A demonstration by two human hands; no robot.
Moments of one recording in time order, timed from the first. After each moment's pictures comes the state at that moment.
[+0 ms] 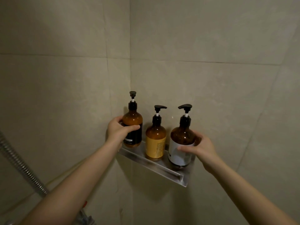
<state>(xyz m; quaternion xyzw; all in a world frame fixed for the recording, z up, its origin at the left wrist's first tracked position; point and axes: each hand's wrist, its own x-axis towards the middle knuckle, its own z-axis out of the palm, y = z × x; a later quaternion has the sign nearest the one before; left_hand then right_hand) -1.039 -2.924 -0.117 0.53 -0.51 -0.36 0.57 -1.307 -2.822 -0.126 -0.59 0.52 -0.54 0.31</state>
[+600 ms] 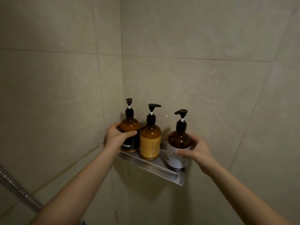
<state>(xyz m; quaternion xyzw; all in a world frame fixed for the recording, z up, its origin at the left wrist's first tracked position) -1.053 -2.935 -0.141 0.53 -0.51 -0.39 0.55 -1.317 -2.823 -0.145 -0.58 0.54 -0.52 0.31</state>
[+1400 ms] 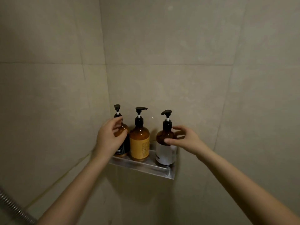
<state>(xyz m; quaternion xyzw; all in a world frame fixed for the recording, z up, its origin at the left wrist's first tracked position) -1.051 -2.894 -0.111 0.41 -0.72 -0.18 0.54 -1.302 -2.792 -0.095 -0.56 0.67 -0.44 0.21</state>
